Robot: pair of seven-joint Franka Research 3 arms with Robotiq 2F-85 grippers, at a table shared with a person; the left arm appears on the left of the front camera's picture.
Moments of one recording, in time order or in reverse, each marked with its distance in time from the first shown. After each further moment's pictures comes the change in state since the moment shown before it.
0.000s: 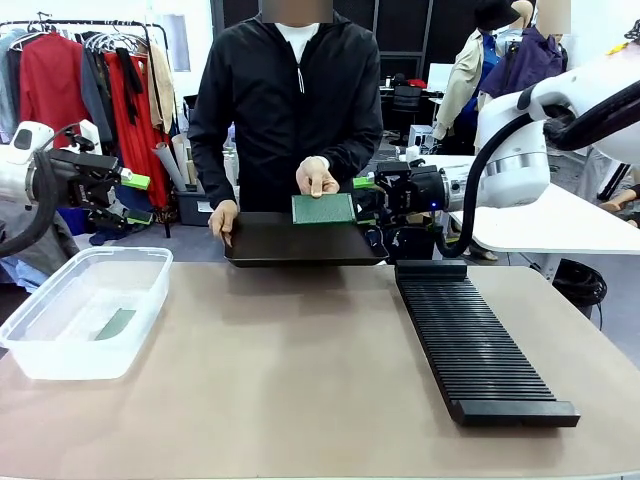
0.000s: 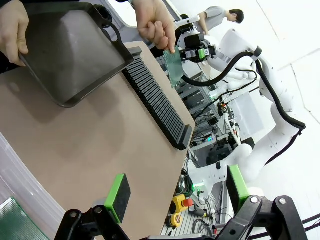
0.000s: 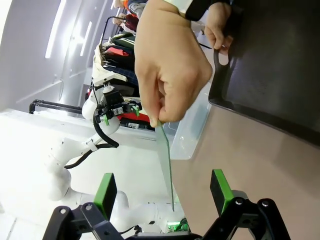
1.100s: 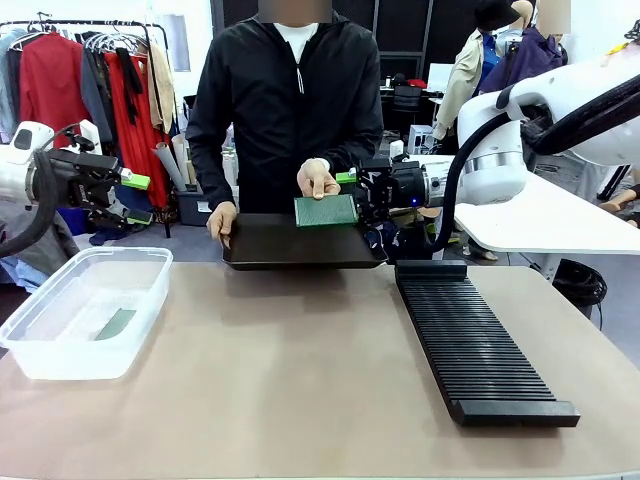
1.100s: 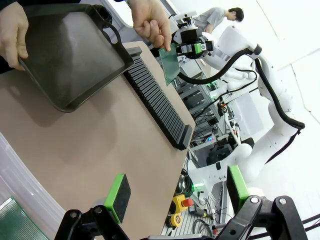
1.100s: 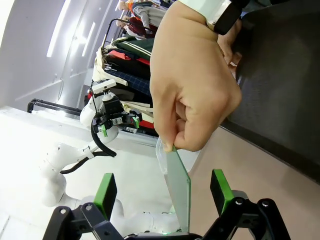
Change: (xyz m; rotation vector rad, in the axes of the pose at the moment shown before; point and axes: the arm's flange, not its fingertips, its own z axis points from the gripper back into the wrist) left arm 0.000 0.000 0.000 0.000 0.000 0.000; right arm 0.016 0.003 -0.029 0.004 -0.020 0.045
